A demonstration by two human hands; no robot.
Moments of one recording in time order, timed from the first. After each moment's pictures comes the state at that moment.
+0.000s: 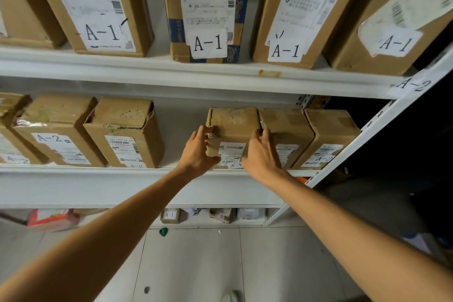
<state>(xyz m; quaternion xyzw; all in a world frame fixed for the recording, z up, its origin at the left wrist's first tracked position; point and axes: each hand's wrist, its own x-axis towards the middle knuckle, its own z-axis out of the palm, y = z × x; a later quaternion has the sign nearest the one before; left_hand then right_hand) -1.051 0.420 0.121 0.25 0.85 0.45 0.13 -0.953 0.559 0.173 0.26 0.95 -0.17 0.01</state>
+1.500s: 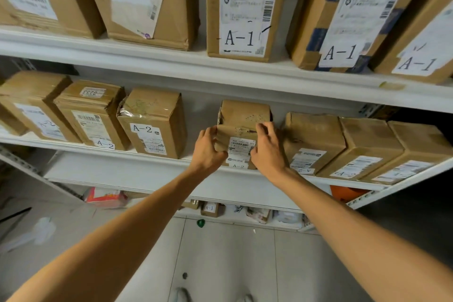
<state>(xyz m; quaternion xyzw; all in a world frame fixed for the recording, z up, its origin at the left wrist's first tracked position) -1.103 0.260 0.138 0.12 0.85 0.49 0.13 -1.048 0.408 0.149 0.15 0.96 -0.23 -0.08</state>
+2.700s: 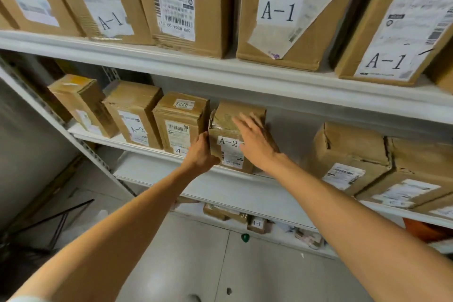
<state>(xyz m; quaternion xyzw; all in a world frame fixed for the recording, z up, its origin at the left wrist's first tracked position) -1.236 0.042 0.086 0.08 0.93 0.34 0.14 -1.180 0.212 0.156 -0.06 0.98 -0.16 -0.06</state>
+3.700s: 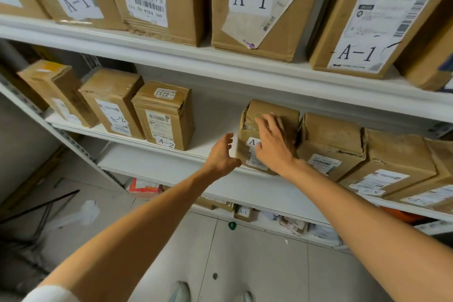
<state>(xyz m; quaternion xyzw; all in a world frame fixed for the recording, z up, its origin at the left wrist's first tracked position) -1.169 0.136 0.109 0.08 0.83 0.51 0.21 -1.134 0.282 0.156 0.01 0.99 -0.13 -0.07</state>
